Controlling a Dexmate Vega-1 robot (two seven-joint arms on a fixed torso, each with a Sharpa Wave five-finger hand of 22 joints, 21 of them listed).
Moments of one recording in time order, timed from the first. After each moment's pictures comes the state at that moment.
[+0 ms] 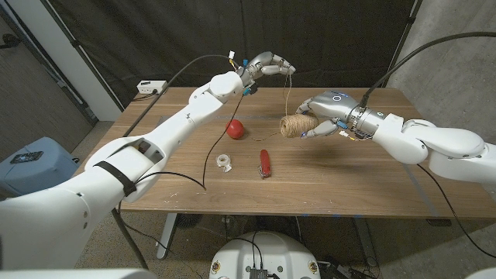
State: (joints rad) left arm 0.24 0.28 0.72 -1.10 -0.14 -0.17 -0.15; left_hand 1.14 0.07 0.39 -0.16 0.34 1.11 -0.06 0.32 0.20 0.95 -0.16 0.40 0.53 0.81 -0.15 0.32 0.26 0.51 -0.01 0.39 0.20; right arm -0.86 -1.45 -0.58 -2.24 -0.50 -0.03 -0.24; right_hand 0.88 -0.17 0.40 -0.16 0.17 0.74 0.00 0.42 0.22 0.73 -0.03 0.55 0.37 0.74 -0.08 0.25 0.46 0.61 -0.06 0.21 0.18
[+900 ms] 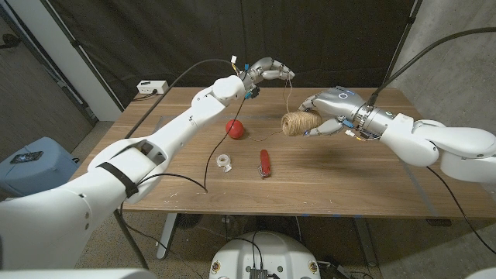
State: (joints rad) left arm 0.25 0.27 0.74 -1.10 -0.13 -0.12 -0.13; left_hand 1.14 0.07 0.39 -0.16 0.34 1.12 -0.06 0.32 0.20 0.95 -0.16 0.40 0.53 0.82 -0.16 0.32 0.26 0.51 -0.01 0.39 0.20; right arm -0.89 -1.53 -0.57 -2.28 -0.44 -0.05 -0.34; right_hand 0.88 -0.18 0.40 -0.15 0.17 0.74 0.00 0.43 0.22 0.73 -0.03 0.54 0.38 0.75 -0.08 0.25 0.47 0.61 -0.06 0.21 0.18
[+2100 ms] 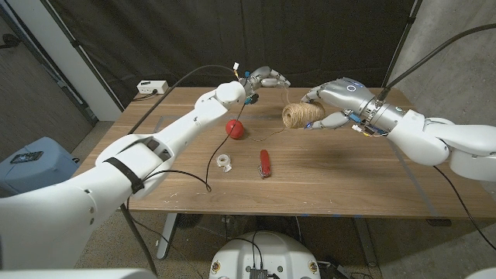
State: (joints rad) left arm 0.19 0.20 0.77 -0.92 -0.09 -0.13 -0.10; left_hand 1.14 0.07 0.39 -0.16 0.34 1.12 -0.06 0.31 0.20 0.95 -0.16 0.39 0.54 0.83 -0.15 0.31 0.27 0.51 -0.01 0.40 0.20; right arm -1.13 -1.55 -0.29 -2.27 -0.40 0.01 -0.44; right_hand 0.88 -0.17 0.39 -0.16 0.17 0.75 0.00 0.43 0.22 0.74 -0.03 0.54 0.38 0.76 -0.08 0.25 0.47 0.61 -0.06 0.21 0.18
